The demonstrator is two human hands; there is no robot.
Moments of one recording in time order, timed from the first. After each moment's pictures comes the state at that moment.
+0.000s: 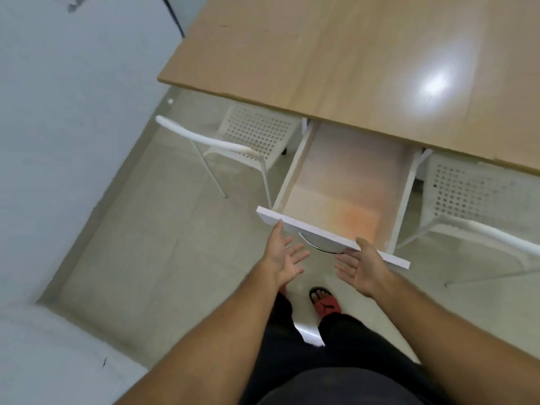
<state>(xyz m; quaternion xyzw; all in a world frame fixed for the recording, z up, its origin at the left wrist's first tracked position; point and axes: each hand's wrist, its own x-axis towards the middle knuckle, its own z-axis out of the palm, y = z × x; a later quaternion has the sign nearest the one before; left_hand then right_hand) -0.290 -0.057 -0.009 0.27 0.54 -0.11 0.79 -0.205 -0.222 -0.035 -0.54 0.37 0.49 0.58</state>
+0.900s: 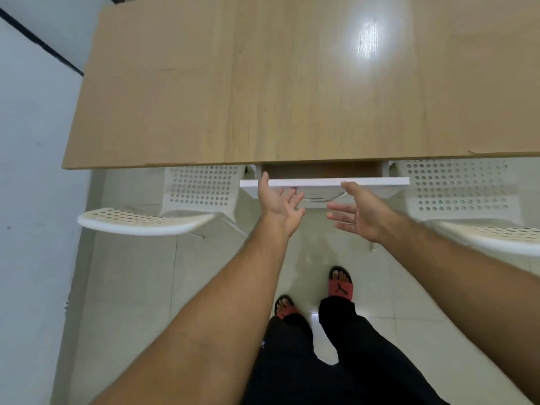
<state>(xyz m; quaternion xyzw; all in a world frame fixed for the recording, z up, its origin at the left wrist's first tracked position) -0.013 -0.005 -0.023 0.28 0.49 -0.09 0.82 0.017 -0.172 -0.036 -0.57 0.34 0.41 0.63</state>
